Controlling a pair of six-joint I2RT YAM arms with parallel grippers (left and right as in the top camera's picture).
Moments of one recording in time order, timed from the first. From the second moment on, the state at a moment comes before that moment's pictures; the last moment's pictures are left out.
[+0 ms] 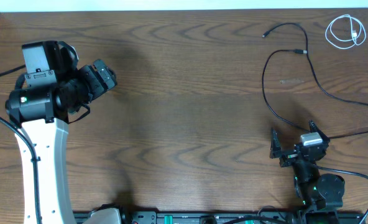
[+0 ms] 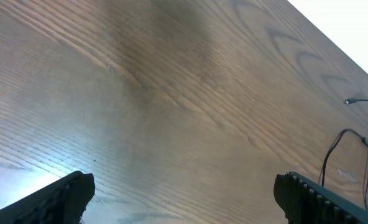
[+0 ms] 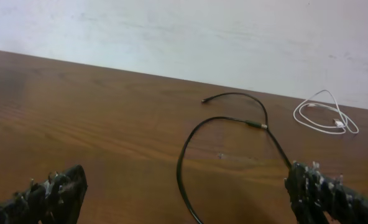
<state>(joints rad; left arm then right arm) 0.18 1.34 1.45 -1.09 0.24 -0.41 0.06 0.01 0.01 -0.06 -0.11 -0.07</state>
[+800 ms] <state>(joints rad) 0.14 1.25 1.28 -0.88 0.11 -0.38 0.06 0.01 0.01 -0.06 -0.11 -0.07</state>
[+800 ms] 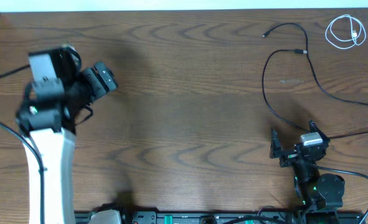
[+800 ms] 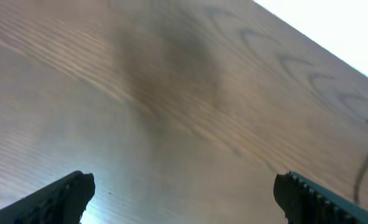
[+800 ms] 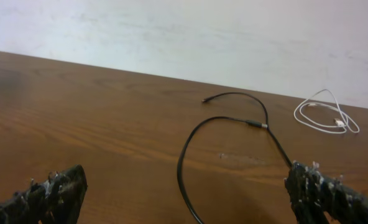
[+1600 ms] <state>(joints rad) 0.09 0.31 0.20 -0.05 -0.07 -0.28 0.06 0.01 0.01 -0.06 -0.11 -0.07</state>
